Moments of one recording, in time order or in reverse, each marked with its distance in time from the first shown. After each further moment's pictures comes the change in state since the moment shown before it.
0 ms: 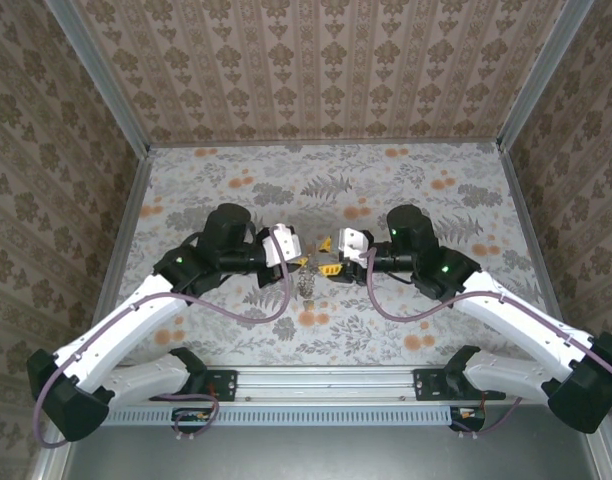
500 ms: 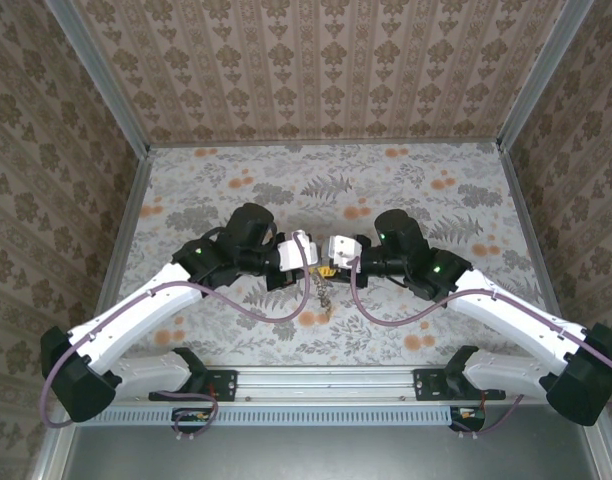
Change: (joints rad) left arm -0.064 0.100 0.058 -0.077 -0.050 0.041; right arm 0.046 0.038 0.005 -0.021 0.120 -0.053
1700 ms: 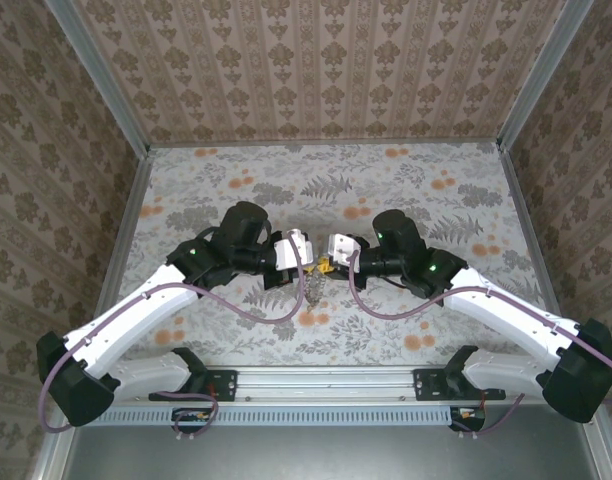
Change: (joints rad) left arm 0.021 -0.026 -0.005 0.008 0.043 0.022; right arm -0.019 0.024 -0.025 0.019 -0.067 0.076
